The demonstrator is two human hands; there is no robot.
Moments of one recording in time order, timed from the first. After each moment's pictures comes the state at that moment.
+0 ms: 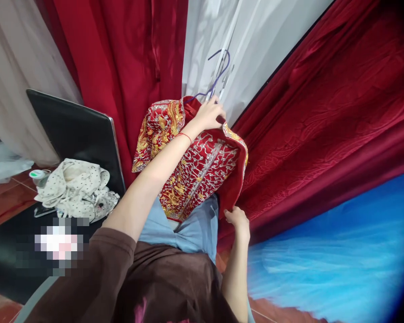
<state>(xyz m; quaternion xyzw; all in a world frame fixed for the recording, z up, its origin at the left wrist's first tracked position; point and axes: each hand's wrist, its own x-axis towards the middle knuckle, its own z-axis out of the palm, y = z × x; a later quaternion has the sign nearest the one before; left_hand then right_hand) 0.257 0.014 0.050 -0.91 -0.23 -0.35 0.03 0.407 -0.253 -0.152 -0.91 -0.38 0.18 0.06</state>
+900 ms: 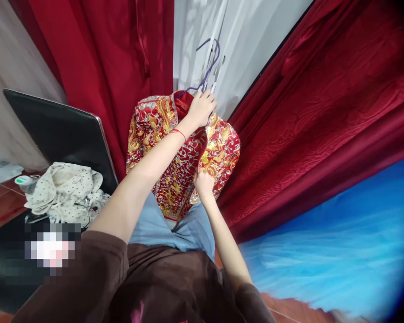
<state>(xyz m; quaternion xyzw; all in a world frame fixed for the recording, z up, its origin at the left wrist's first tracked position) 0.263 0.022 0.044 -0.89 -0.25 -0.36 0.13 0.316 -0.161 -0.119 -0.80 -0.59 -0.06 0.10</state>
